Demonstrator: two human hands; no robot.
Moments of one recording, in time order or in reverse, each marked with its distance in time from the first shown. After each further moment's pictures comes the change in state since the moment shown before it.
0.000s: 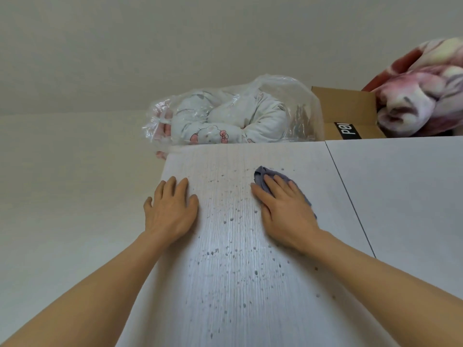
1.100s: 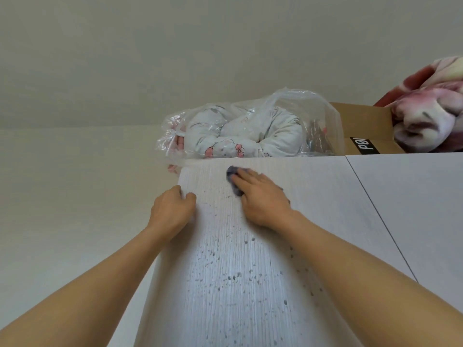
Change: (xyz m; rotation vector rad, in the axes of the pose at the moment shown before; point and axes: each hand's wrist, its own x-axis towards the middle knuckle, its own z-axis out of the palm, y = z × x) left_hand 0.035 -0.017 -0.021 -0.386 0.063 -0.138; right_hand 0.085 -0.044 0.012 0.090 -0.037 -0.062
